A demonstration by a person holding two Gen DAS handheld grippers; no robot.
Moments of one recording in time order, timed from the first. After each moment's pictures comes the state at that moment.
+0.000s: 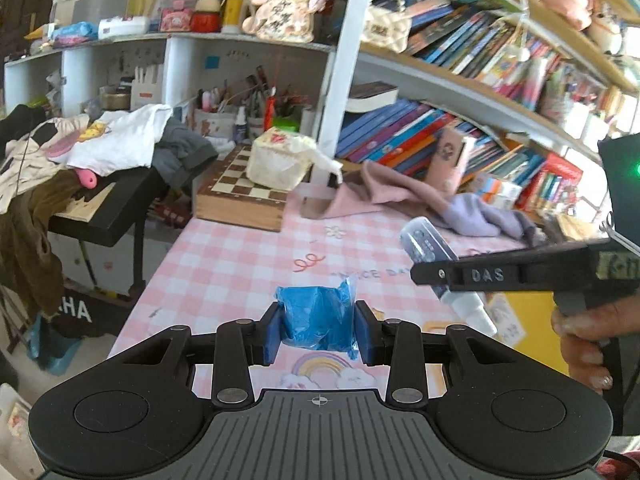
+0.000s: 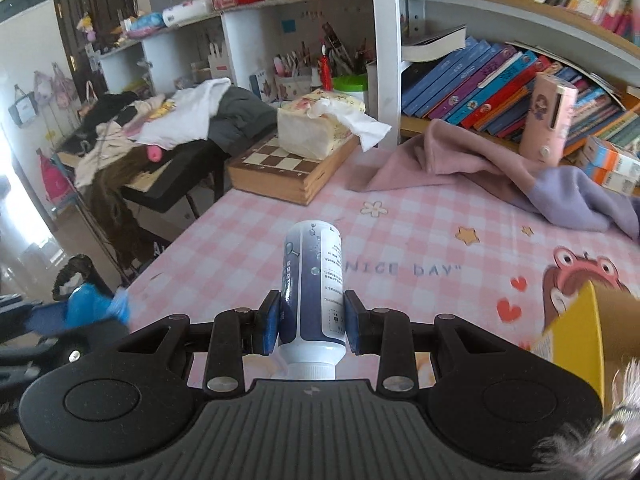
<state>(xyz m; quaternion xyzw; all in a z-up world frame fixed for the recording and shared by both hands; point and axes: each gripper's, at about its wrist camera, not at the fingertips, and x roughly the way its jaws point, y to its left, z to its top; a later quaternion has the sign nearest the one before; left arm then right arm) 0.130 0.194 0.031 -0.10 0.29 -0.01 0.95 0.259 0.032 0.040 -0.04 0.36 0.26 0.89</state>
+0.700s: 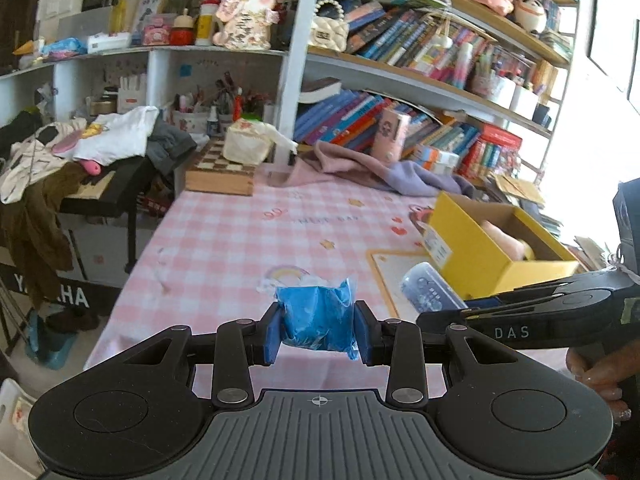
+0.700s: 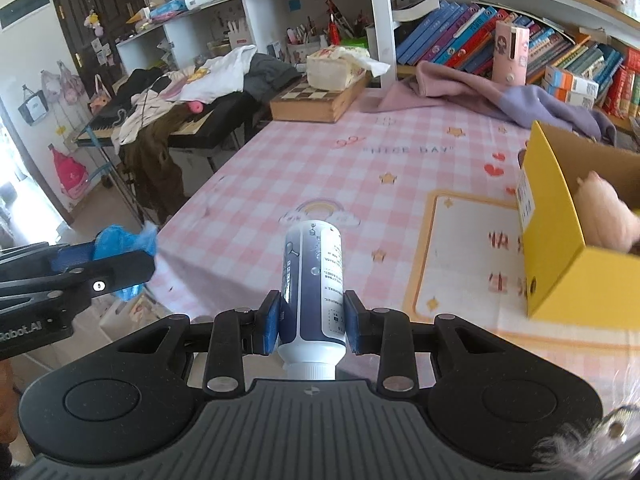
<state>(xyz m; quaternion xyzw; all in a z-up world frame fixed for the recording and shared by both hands) -0.013 0.174 0.035 -0.07 0.30 -0.07 0.95 0.062 -0.006 0.030 -0.01 0.40 0.25 0.88</state>
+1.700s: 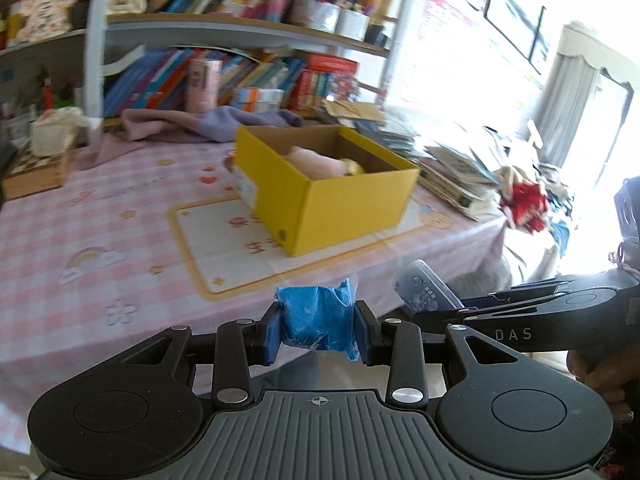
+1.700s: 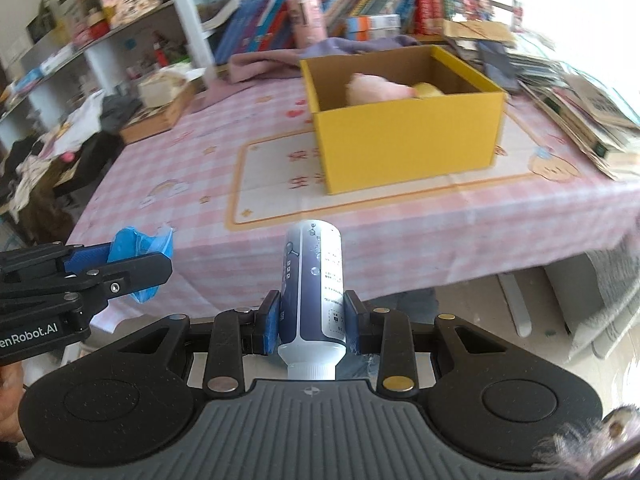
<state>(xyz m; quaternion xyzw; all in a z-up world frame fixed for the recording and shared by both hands) -0.017 0.039 0.020 0.00 0.33 -0.30 0.90 -0.044 -0.153 0.015 0.09 0.41 0.04 0.91</state>
